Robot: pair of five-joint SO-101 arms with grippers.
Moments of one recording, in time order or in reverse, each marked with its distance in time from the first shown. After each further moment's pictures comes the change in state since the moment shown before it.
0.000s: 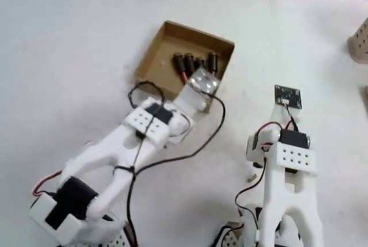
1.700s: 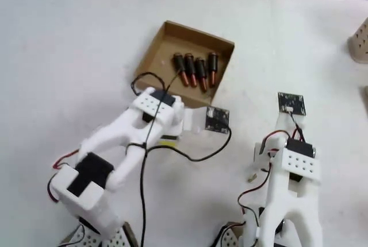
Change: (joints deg) left arm -2.9 15.4 -9.6 7.1 -82.3; right arm 6.3 -0.4 6.3 -8.2 9.4
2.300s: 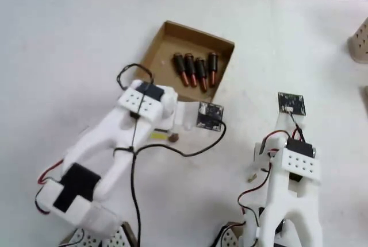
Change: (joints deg) left arm -3.1 -6.4 -1.4 6.6 -8.5; right arm 0.0 0.0 0.0 0.0 0.0
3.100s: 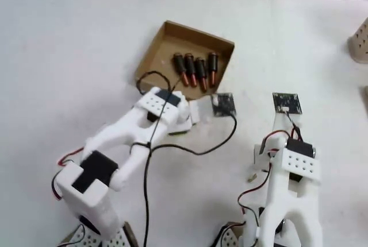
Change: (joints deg) left arm 4.6 8.2 -2.1 -10.8 35.7; right arm 0.0 0.0 0.0 0.0 5.1
